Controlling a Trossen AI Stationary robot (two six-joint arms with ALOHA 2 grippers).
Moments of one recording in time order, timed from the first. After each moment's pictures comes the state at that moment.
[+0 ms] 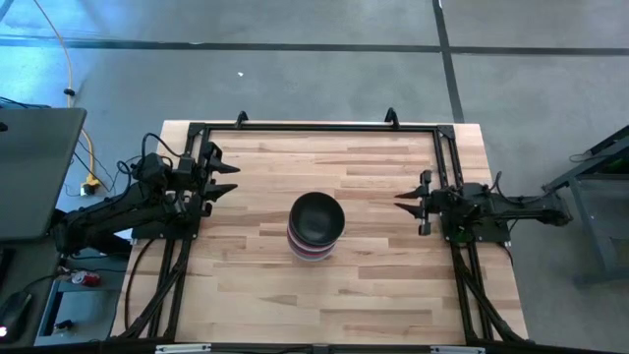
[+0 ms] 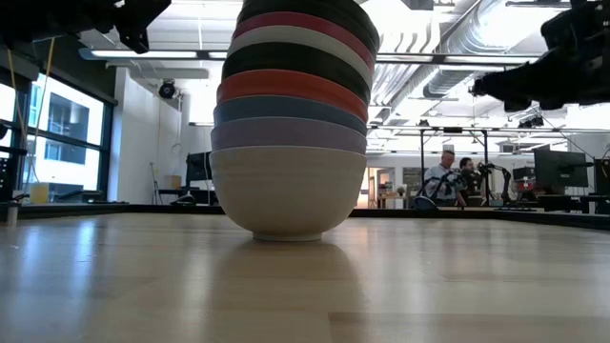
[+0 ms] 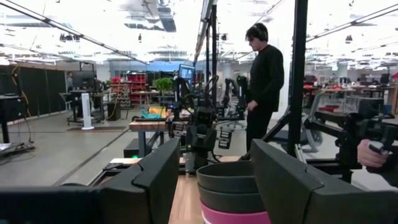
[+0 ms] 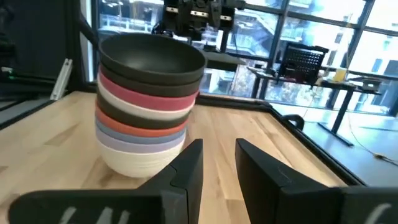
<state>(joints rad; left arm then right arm) 0.57 0.28 0.28 0.25 0.49 -0.10 0.02 0.02 0.01 0.03 0.10 -0.16</state>
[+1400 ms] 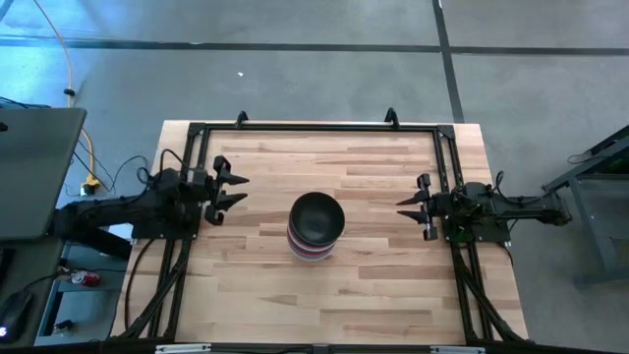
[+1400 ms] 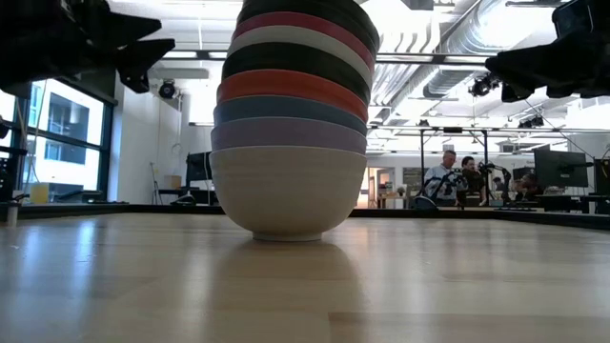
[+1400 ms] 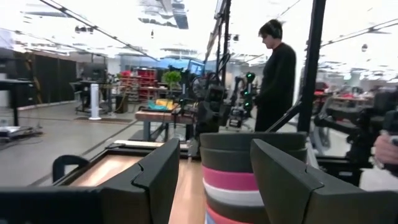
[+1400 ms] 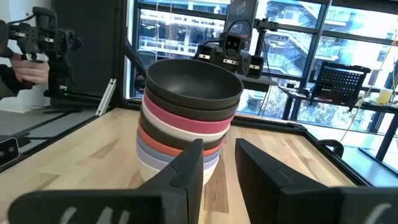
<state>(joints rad) 0.41 0.28 0.03 0.48 0.28 -0.12 0.02 0.02 0.01 0.09 -0.06 -0.15</state>
